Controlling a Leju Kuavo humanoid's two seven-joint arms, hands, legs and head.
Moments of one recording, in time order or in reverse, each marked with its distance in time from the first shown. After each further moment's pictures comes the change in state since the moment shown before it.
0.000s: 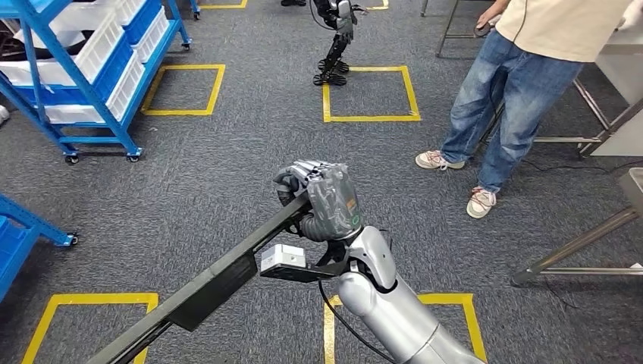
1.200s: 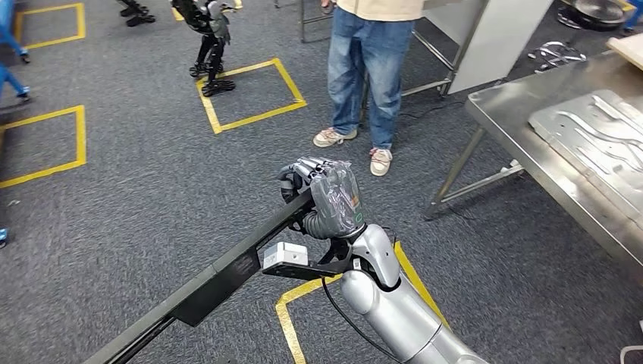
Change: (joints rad) left arm 0.006 -0.014 0.007 0.000 -0.010 -0.014 -0.005; right arm -0.011 -0.002 -0.002 0.002 0.013 0.008 0.002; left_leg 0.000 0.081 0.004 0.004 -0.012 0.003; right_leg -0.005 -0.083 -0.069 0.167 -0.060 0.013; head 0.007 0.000
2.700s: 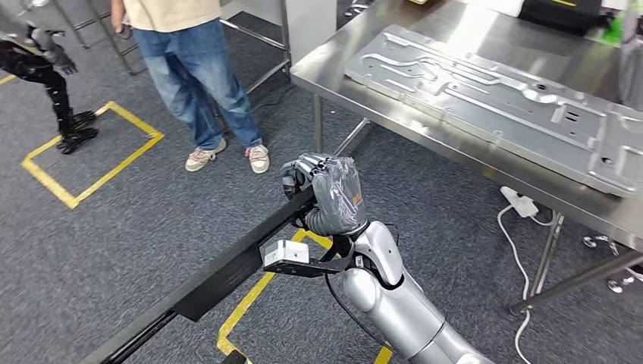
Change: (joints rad) left arm -0.012 -0.006 0.006 0.000 -0.036 -0.002 0.002; right arm -0.010 -0.004 -0.001 -0.010 0.022 0.003 0.010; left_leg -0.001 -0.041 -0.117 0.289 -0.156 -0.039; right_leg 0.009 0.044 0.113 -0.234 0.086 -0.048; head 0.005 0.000
